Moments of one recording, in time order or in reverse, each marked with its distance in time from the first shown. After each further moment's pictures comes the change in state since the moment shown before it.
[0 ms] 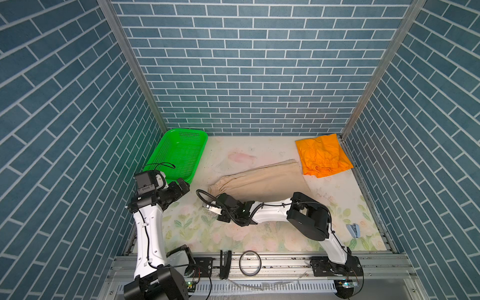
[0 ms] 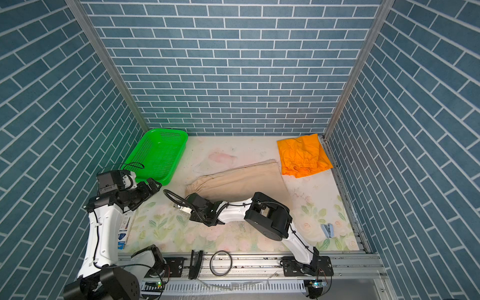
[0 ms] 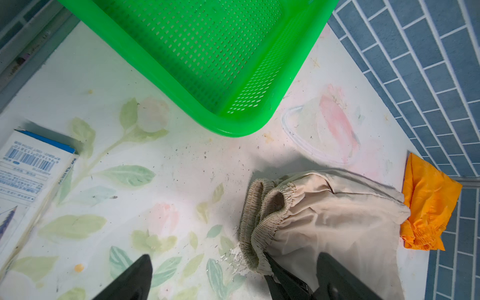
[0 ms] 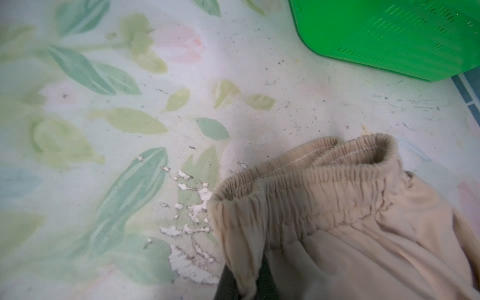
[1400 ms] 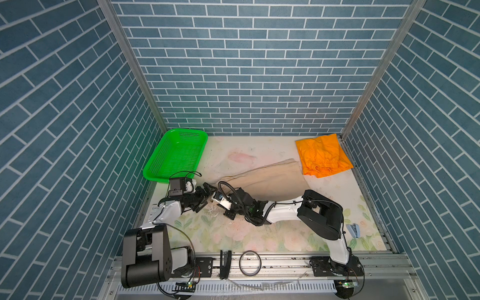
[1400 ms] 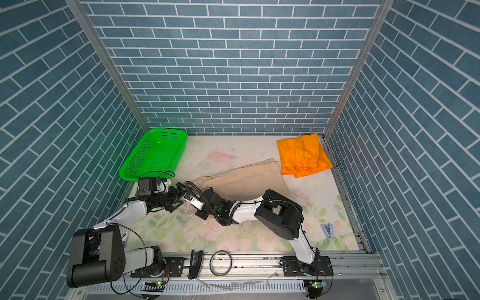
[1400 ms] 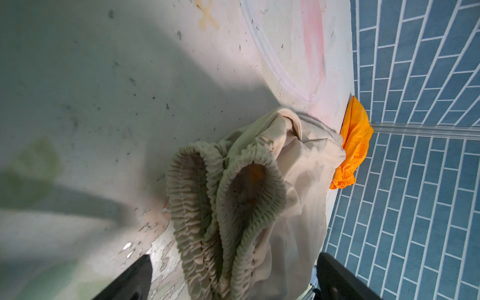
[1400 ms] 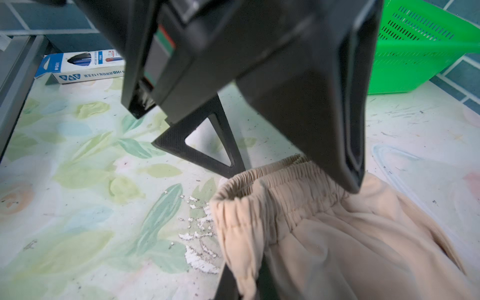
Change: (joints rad) left arm -0.305 0.282 -0.331 0.607 0.284 -0.363; right arm -0.048 -0.118 -0.228 0.333 -0.159 0.153
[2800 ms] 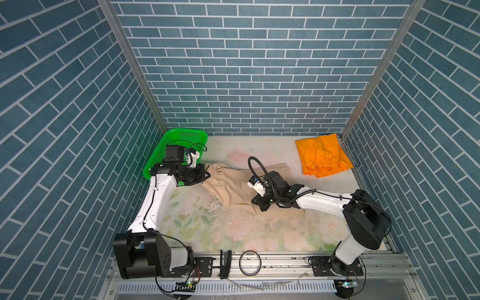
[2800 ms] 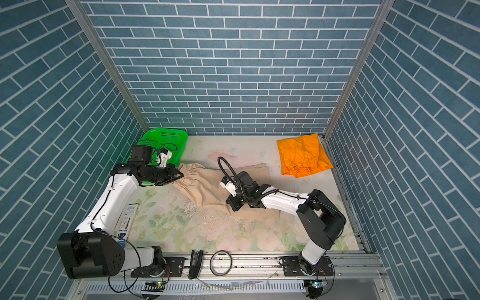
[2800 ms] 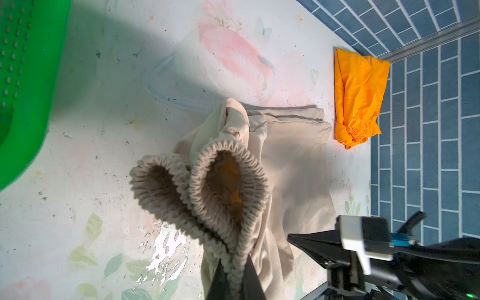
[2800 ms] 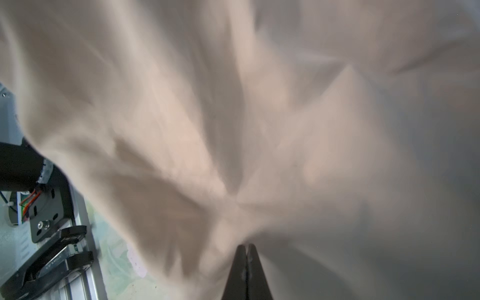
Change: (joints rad) left arm -0.077 0.060 0.642 -0.649 -0.138 0.428; right arm -0.295 -0.341 -0.171 -0.589 -0.328 0.208
